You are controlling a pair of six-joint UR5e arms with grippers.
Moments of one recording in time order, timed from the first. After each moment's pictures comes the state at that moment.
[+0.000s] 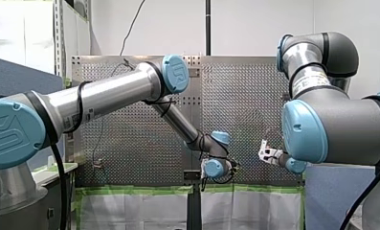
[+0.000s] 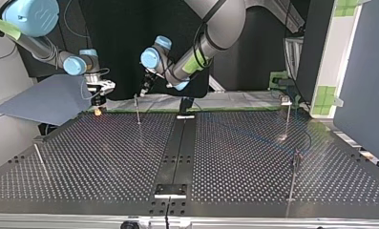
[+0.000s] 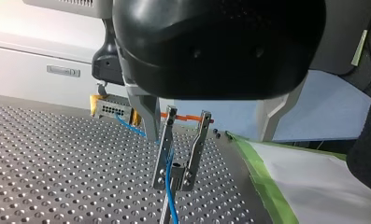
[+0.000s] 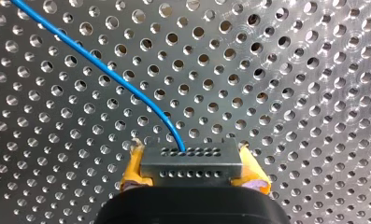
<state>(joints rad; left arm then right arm) -0.80 -2.76 -1.08 -2.64 -1.85 -1.62 1.62 -0.59 1.59 -1.01 1.19 1.79</state>
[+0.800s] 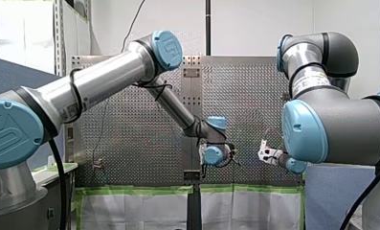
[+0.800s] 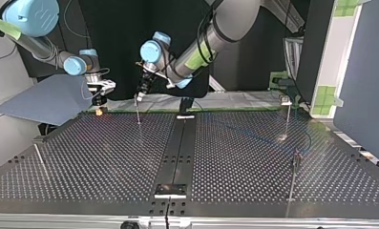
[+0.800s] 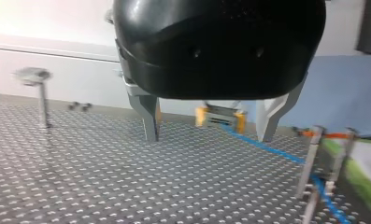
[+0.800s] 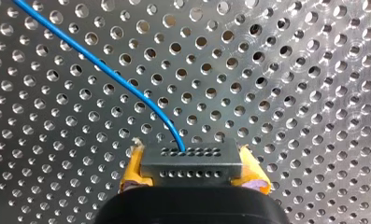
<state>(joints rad) -0.80 -2.58 -1.26 -2.48 -1.89 -1.67 1.62 -0.59 1.59 -1.00 1.17 1.79</state>
